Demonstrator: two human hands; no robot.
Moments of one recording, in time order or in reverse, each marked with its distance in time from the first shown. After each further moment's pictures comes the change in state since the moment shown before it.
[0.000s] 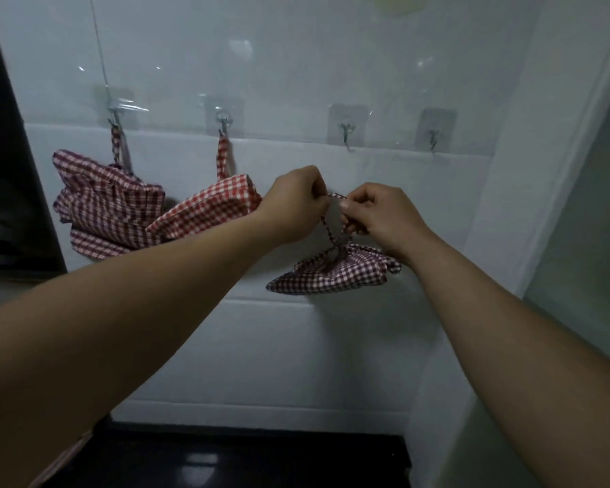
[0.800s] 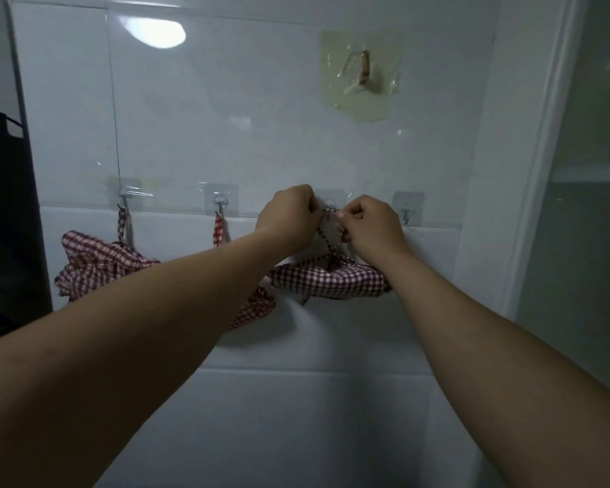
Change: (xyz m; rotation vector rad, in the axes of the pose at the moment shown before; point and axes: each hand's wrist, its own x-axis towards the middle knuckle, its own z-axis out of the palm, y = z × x) left_hand 0.066 0.042 -0.035 0.134 0.147 -0.022; right_hand 0.065 -0.044 -0.024 -0.181 0.302 -0.134
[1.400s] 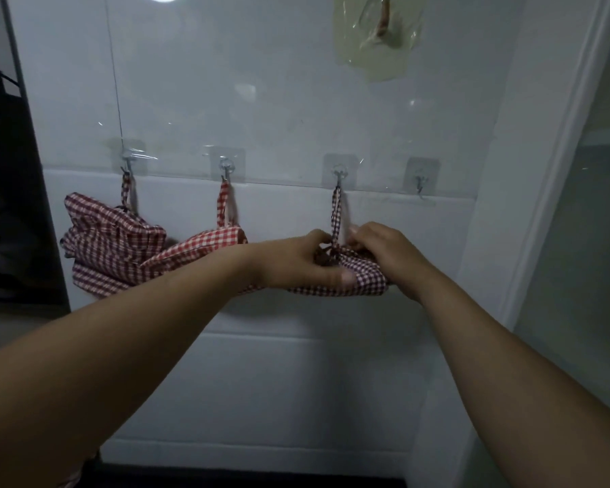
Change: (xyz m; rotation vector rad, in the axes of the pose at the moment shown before) left_hand -0.077 -0.032 0.002 -0.114 -0.807 0.037; right_hand -0.065 0.043 -0.011 0.207 -0.375 0.179
